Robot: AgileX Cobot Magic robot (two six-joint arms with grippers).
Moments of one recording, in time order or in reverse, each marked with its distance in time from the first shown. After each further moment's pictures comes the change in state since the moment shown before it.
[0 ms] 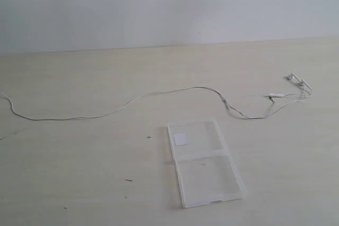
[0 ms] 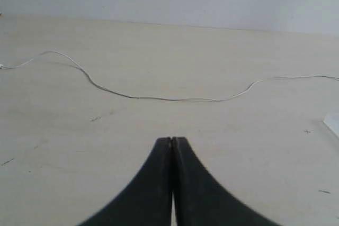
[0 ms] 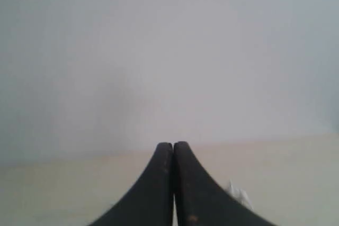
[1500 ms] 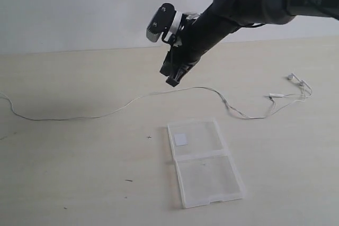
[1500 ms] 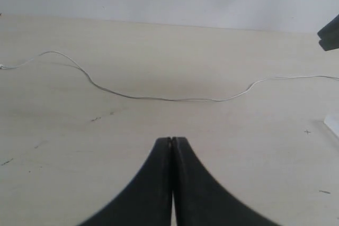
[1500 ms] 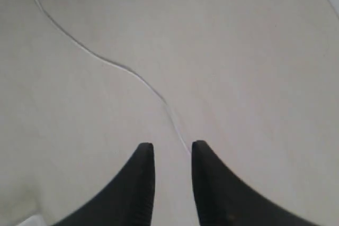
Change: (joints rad) left arm 0.000 0.000 0.000 0.000 0.000 0.000; right arm 0.329 2.200 -1.727 0.472 0.692 -1.215
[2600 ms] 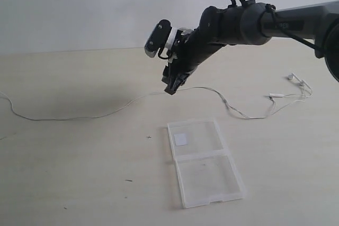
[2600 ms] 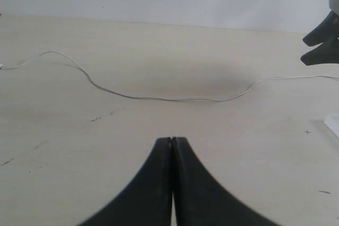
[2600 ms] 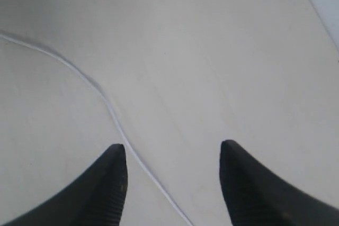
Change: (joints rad) left arm 0.000 0.000 0.000 0.000 0.000 0.000; right arm 0.021 0.115 -0.040 -0.221 -0.183 0.166
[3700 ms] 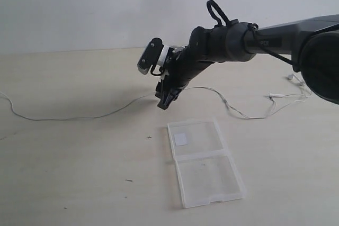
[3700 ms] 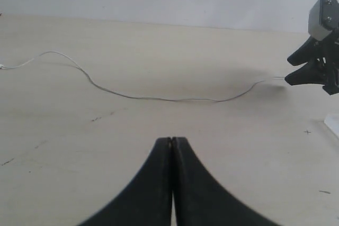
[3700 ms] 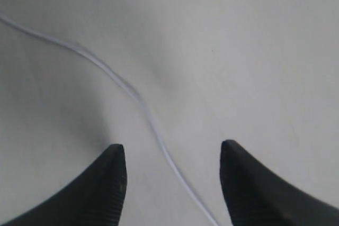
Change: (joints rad) left arm 0.000 0.000 0.000 0.000 0.000 0.000; right arm 0.033 0.081 -0.006 0.026 -0.045 0.000
